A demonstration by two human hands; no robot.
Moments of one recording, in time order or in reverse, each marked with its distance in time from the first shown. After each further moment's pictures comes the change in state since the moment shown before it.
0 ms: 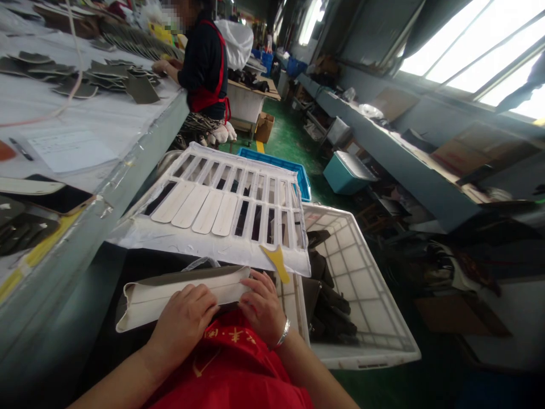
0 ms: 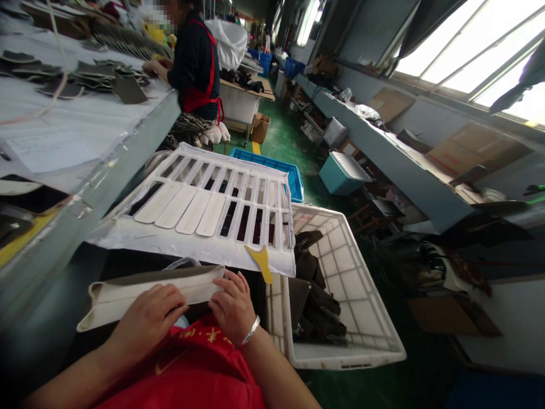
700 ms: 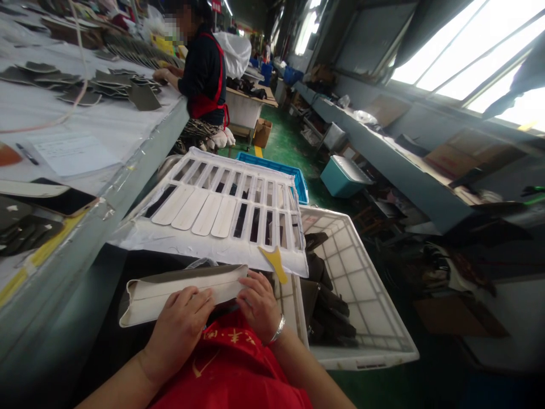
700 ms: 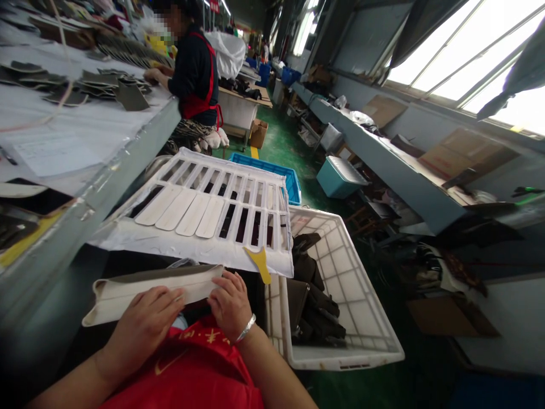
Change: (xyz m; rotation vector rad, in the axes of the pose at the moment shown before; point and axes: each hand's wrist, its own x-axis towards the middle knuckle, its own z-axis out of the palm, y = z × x) left_hand -0.020 -0.002 0.007 0.278 0.163 0.172; right_hand -0.002 -0.003 0.005 0.011 0.030 0.031
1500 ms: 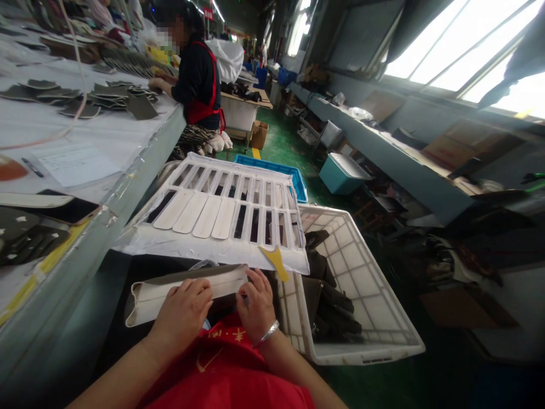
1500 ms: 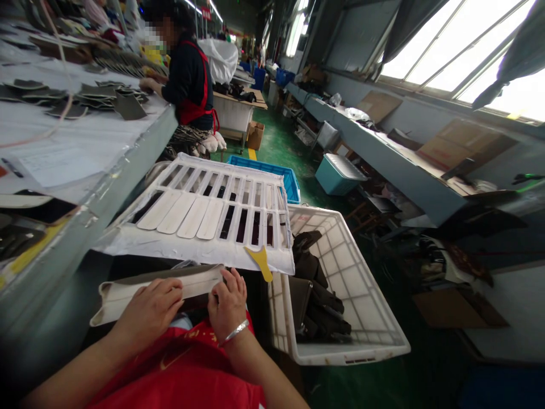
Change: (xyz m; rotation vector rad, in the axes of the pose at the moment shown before) left_hand 0.015 -0.007 -0.009 -0.115 -0.131 -0.141; right_hand -0.004 -0.019 0.018 -0.044 0.174 0.224
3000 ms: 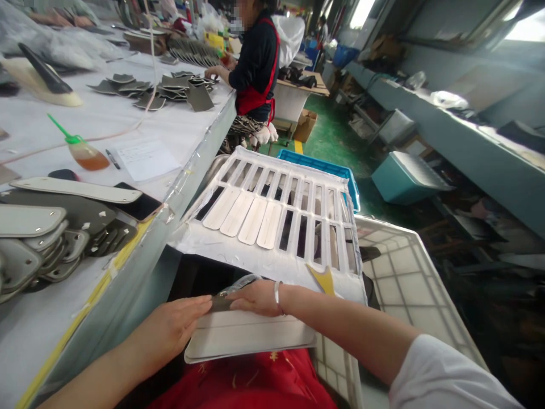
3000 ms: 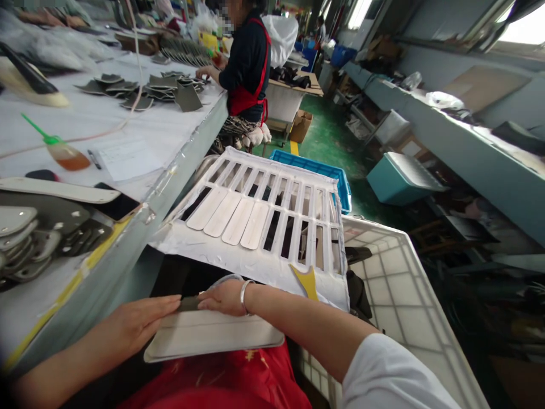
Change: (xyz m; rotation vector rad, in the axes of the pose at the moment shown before) left_hand -0.023 -0.143 -0.024 -0.172 -0.131 0.020; right_hand 0.166 -0.056 0.082 0.120 -1.414 -0.353
